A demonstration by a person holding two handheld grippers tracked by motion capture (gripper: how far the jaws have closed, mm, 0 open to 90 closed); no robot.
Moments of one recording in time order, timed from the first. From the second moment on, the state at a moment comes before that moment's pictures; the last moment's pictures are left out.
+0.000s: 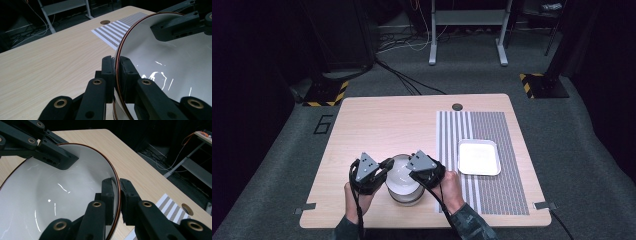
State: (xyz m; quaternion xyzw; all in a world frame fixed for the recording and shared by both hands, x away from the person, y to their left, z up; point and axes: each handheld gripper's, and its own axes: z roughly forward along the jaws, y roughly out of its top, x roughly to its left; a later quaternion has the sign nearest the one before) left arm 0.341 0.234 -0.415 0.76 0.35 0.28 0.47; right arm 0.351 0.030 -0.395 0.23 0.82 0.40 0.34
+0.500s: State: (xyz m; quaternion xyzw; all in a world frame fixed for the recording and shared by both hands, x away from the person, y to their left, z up) left arm 0.344 0.224 -0.402 0.76 0.34 0.29 0.47; right arm 0.349 0.020 -0.385 0.24 0.81 0.41 0.35
